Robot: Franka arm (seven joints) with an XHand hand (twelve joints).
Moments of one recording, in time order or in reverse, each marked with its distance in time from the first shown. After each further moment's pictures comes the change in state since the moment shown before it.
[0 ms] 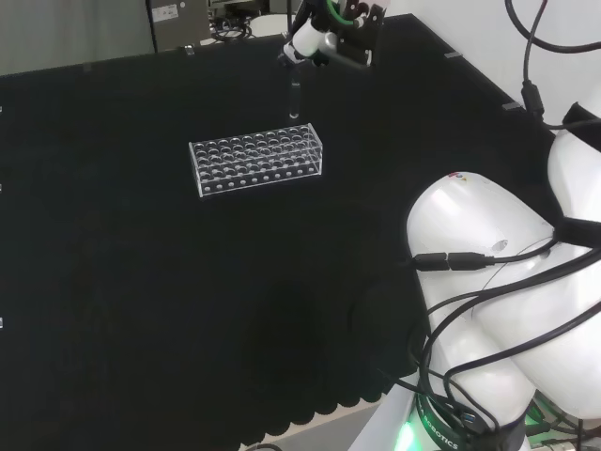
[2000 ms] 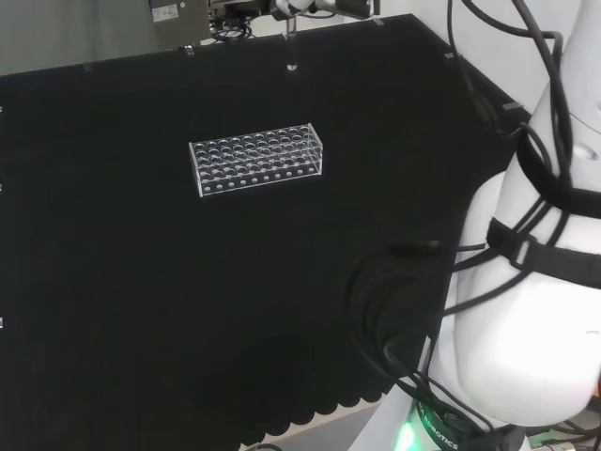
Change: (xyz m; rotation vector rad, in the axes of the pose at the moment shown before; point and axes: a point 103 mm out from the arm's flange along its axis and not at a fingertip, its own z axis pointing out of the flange) arm 0.056 -0.032 -0.060 -0.101 -0.146 -0.121
